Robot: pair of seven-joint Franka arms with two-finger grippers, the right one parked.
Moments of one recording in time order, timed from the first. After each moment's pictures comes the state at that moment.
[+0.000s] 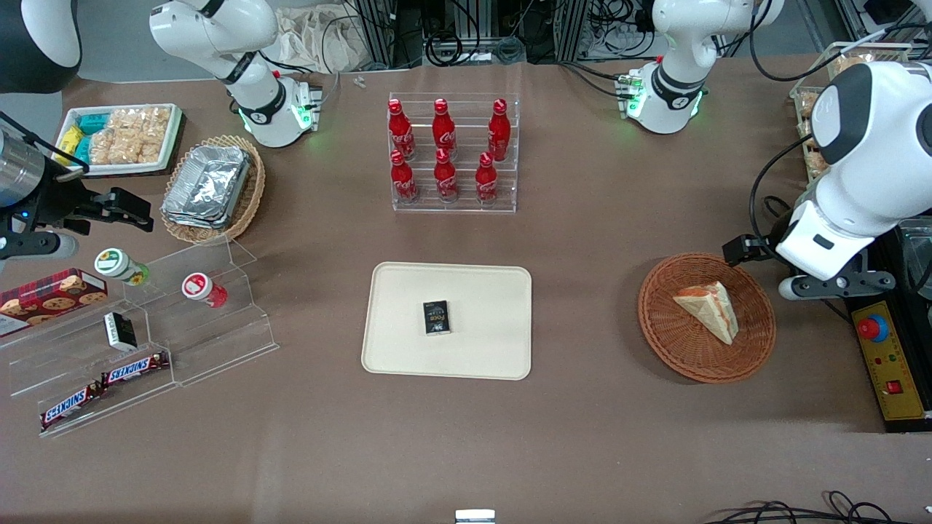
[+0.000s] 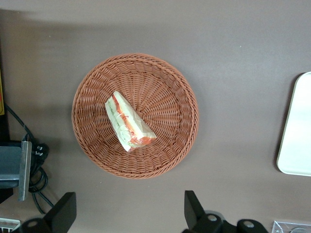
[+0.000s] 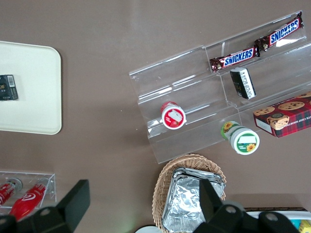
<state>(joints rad) 0.06 0.10 -0.17 -1.75 0.04 1.83 -0.17</state>
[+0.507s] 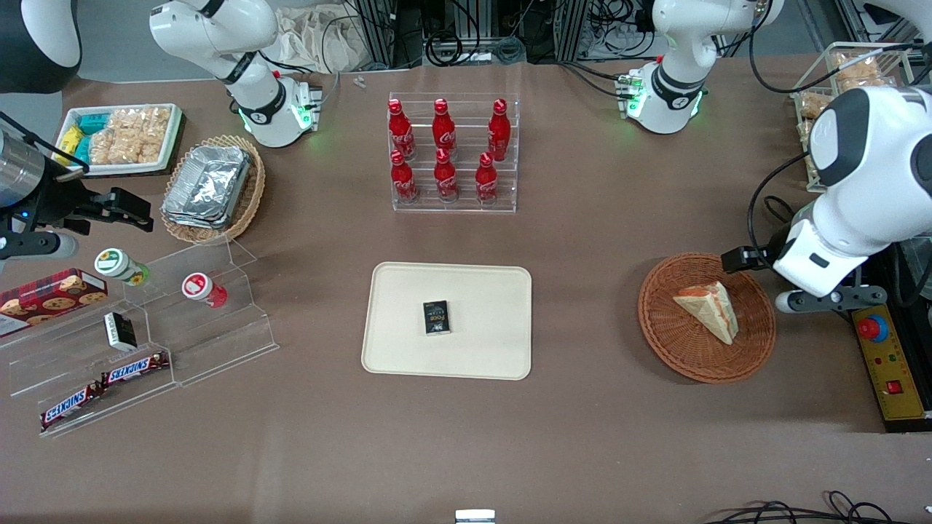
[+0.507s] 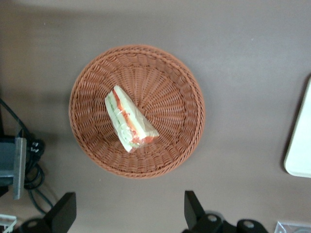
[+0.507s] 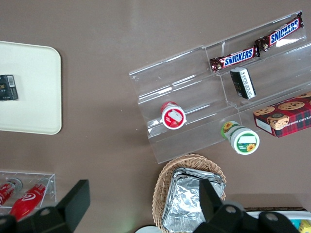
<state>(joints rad) 0.06 0.16 -0.16 -1.75 0.05 1.84 -0.21</state>
